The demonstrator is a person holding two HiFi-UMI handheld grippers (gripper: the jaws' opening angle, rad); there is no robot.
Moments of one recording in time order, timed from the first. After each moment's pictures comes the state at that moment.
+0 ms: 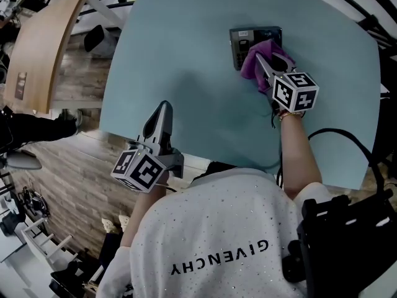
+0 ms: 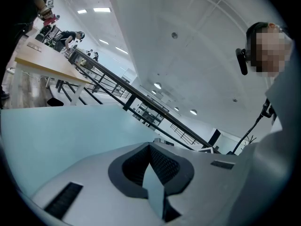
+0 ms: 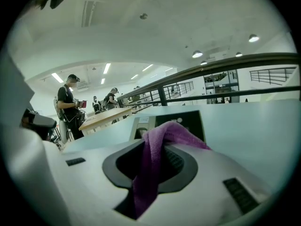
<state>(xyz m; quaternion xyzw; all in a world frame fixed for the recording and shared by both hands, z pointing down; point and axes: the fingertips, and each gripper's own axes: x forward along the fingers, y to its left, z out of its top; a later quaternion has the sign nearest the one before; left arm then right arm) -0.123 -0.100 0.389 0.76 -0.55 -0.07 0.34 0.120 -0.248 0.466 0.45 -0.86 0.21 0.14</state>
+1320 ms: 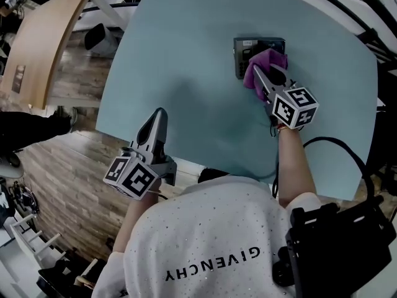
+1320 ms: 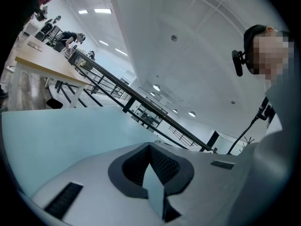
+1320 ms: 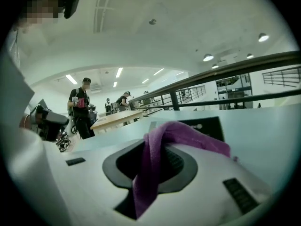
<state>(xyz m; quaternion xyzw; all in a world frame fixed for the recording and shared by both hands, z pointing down) -0.134 -0.095 0.384 0.77 -0.54 -0.08 0.34 0.099 -0.237 0.453 0.39 -0.89 0.18 0.12</state>
